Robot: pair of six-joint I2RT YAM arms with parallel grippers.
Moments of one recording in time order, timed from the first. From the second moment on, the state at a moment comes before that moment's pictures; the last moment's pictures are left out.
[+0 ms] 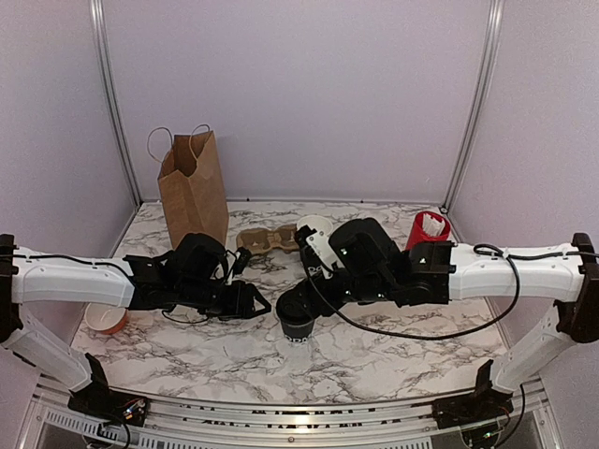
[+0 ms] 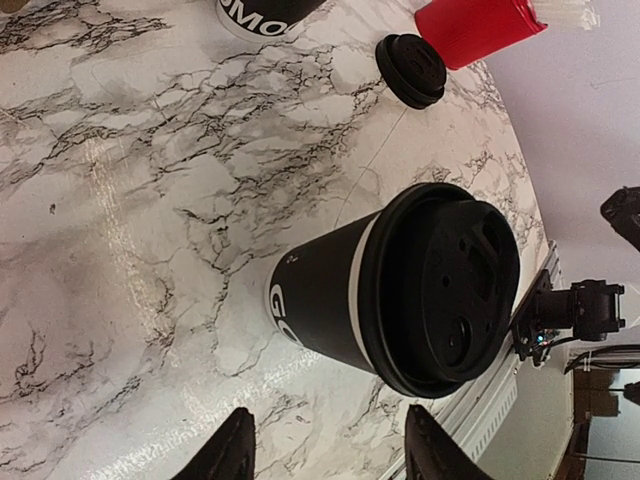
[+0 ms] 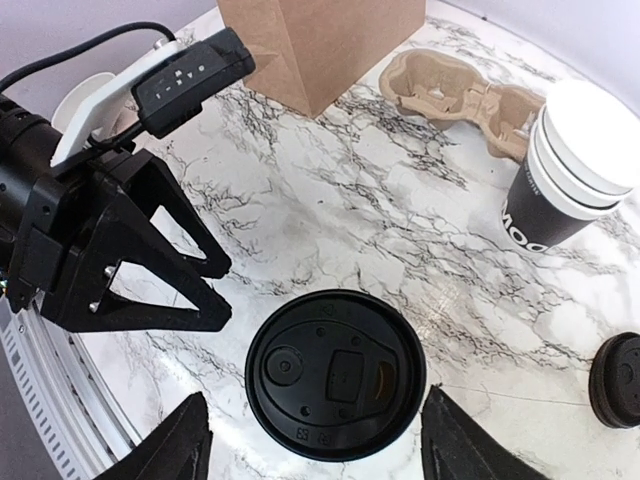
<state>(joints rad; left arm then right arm) -0.92 1.41 0.80 -0.13 0.20 -0.76 1.13 1.44 1.12 -0.35 0.19 0.33</state>
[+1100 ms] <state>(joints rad) -0.92 1.40 0.80 -0.12 0.20 -0.78 1.08 1.60 1.06 -0.14 0.03 0.34</state>
